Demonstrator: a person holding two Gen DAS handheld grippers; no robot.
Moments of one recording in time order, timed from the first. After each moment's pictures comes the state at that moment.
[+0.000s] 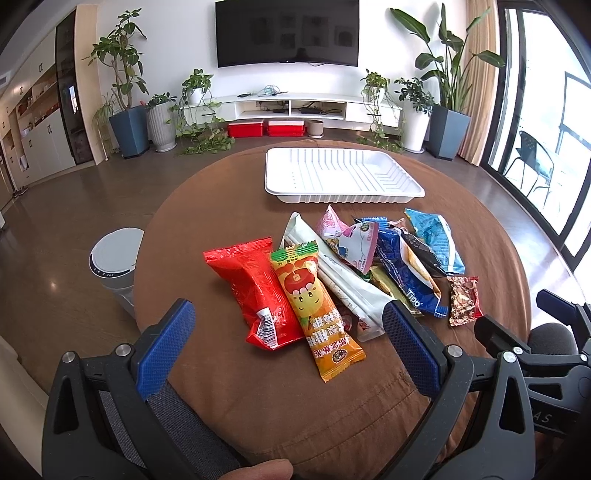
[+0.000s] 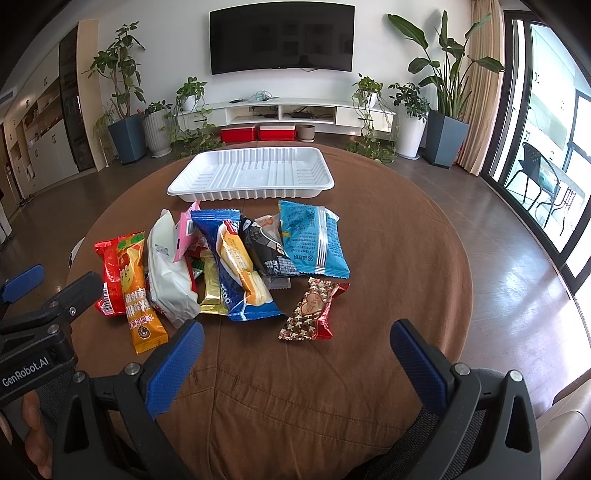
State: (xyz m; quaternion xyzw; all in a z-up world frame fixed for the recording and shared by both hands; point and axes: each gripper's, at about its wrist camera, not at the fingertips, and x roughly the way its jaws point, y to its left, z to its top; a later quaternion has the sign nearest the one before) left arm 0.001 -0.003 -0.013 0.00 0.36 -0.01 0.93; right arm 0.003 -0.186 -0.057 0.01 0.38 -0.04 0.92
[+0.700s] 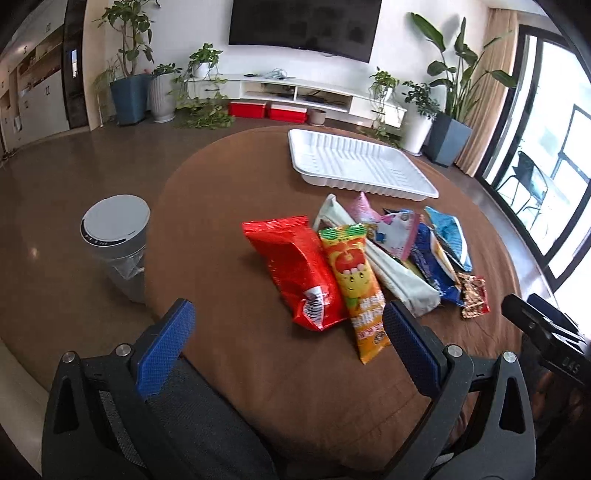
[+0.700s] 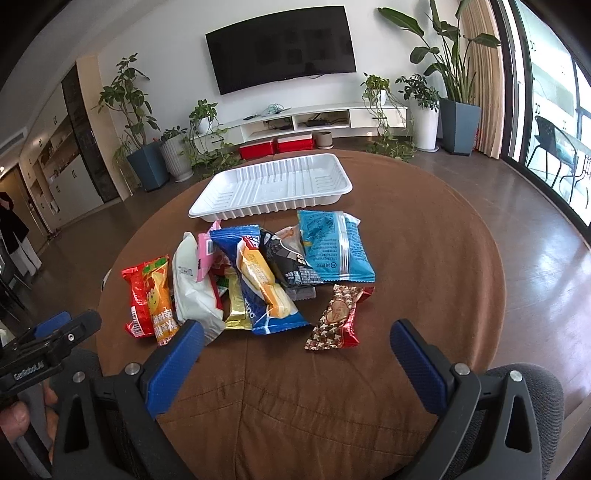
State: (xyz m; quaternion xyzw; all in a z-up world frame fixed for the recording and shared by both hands) left arm 0.005 0.055 -0.028 -0.06 0.39 -0.02 0.92; right arm 0.000 -0.204 -0.063 0.09 0.35 0.02 0.93
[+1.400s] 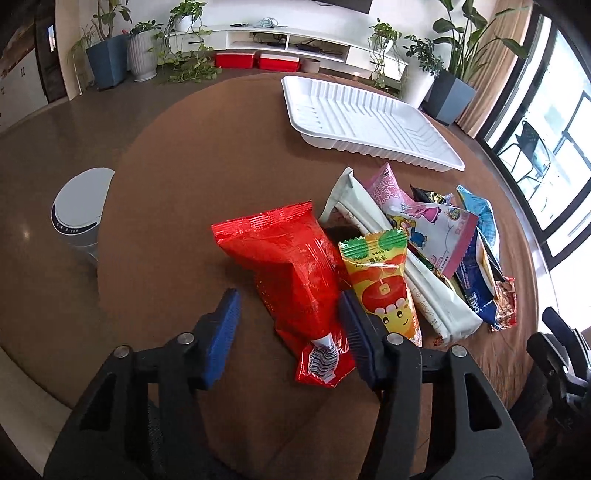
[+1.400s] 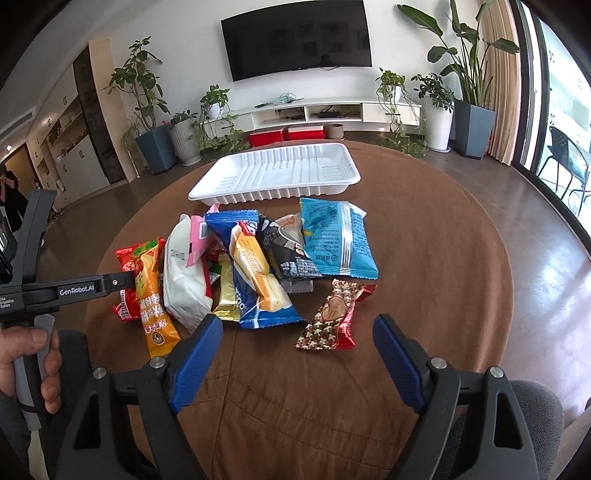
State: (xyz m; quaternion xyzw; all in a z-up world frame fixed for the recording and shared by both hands) left arm 0.107 0.064 -0.065 -0.05 0.49 -0.05 0.87; right arm 0.014 -0.205 -0.068 0.05 0.37 0.04 0.93
